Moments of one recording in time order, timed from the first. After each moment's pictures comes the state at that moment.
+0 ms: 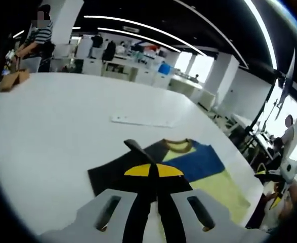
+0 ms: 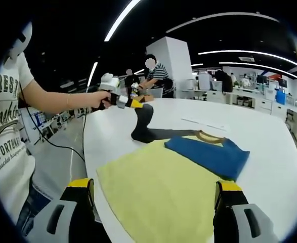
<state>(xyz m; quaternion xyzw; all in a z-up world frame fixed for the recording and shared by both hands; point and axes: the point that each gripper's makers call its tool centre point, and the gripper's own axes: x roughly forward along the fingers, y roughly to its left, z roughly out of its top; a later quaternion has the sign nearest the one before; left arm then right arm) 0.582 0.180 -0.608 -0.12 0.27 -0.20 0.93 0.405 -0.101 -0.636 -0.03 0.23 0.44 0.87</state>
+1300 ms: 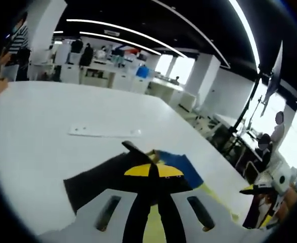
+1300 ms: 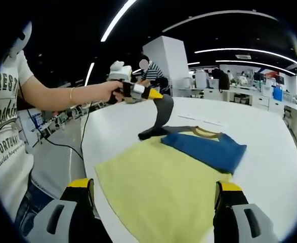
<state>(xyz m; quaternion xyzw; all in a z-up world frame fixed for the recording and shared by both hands) 0.608 0.063 -0.585 -0.12 0.24 -0.27 0.92 0.403 -0.115 -0.648 -0.02 0.24 0.43 0.87</state>
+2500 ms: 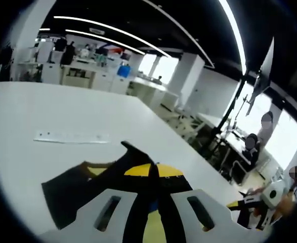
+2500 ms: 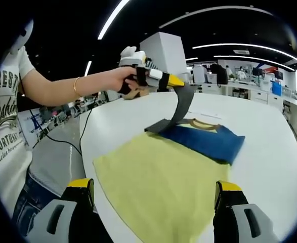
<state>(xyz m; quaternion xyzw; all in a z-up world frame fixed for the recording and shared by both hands) 0.622 -0.031 -0.576 -0.14 0.23 -0.34 0.90 0.401 -0.125 -0.662 -0.01 0.26 0.43 0.87</state>
